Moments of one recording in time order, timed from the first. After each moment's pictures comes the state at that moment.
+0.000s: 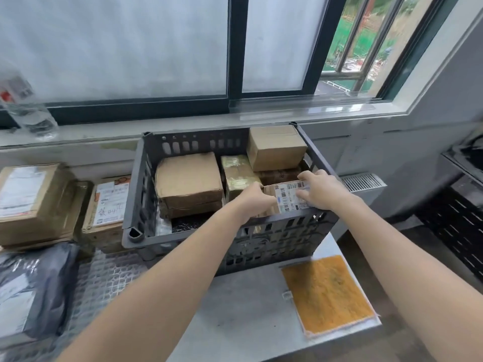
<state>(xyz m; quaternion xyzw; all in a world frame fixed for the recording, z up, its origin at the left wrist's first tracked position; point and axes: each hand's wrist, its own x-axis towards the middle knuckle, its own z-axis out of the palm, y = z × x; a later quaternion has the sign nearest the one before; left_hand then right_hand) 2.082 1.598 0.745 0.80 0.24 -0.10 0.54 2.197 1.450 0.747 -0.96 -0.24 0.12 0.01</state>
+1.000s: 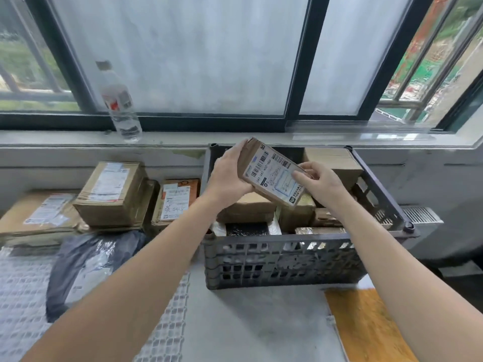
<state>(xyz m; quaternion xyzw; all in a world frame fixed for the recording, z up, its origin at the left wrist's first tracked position) 1.984 1.738 0.783 0.86 0.17 0.23 0.42 2.121 1.562 0.787 -0.83 -0.30 0.14 0.45</state>
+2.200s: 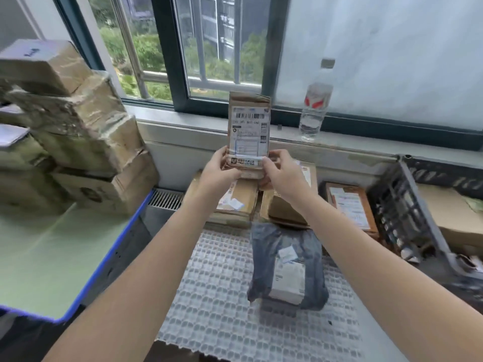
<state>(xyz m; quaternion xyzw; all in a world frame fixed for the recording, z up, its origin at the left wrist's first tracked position) 1.635 2.068 0.772 0.64 0.37 0.27 0.62 1.771 1.984 0.770 -0.72 -0.39 0.25 0.51</state>
